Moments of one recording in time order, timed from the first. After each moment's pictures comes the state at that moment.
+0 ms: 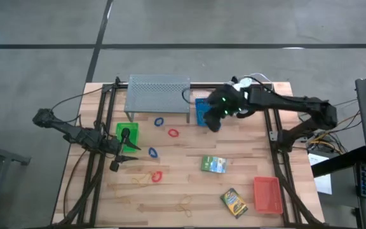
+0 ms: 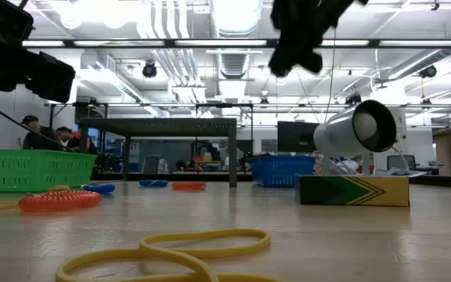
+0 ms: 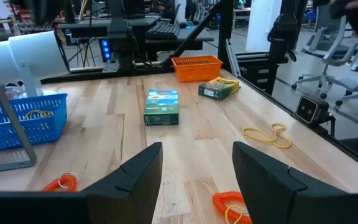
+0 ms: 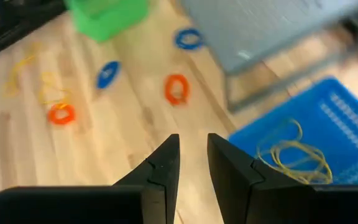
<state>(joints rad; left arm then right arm) -0.42 0.17 0.03 -0.02 -0.19 -0.01 -0.21 1.40 1.23 -0.63 -0.07 0.33</state>
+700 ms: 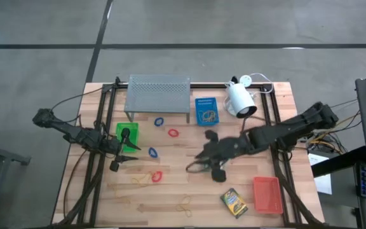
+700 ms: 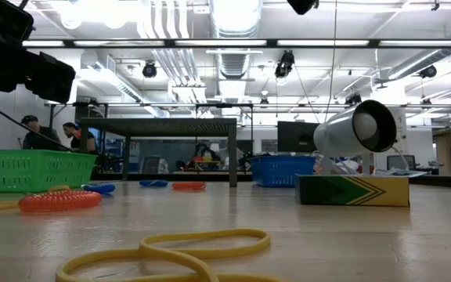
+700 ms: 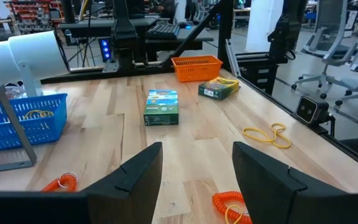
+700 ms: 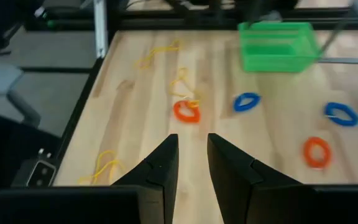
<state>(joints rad) -0.42 0.17 0.03 -0.02 -0.19 -0.01 0.33 1.48 1.23 -0.35 0.13 0.23</state>
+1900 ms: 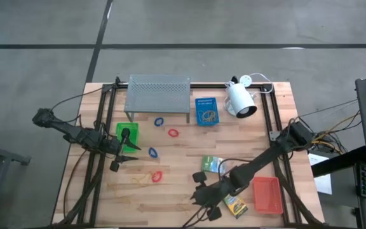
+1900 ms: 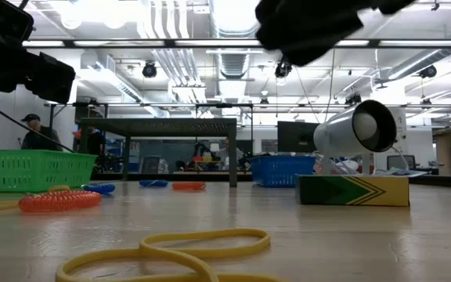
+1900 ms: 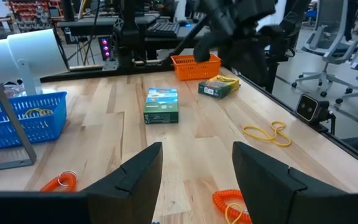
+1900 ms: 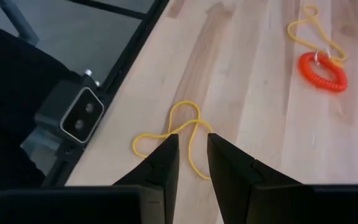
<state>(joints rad) -0.42 0.17 0.03 -0.02 -0.19 -0.01 0.58 1.90 1.23 -0.07 0.15 0.21</state>
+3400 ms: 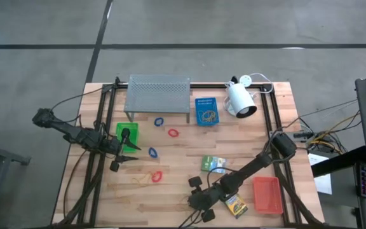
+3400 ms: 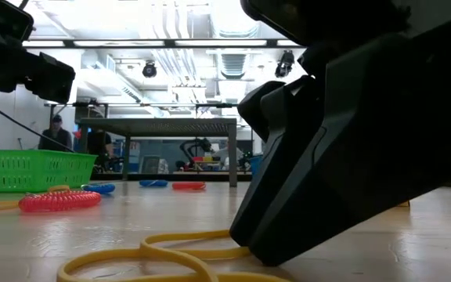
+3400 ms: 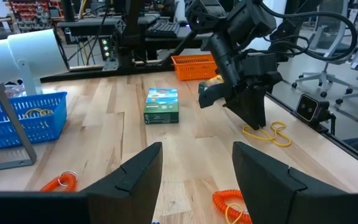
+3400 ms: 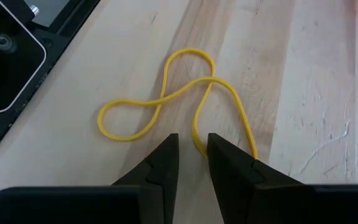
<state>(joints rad) -0.42 0.17 0.03 -0.02 -0.19 -0.01 0.58 2.14 1.24 0.07 0.15 0.20</state>
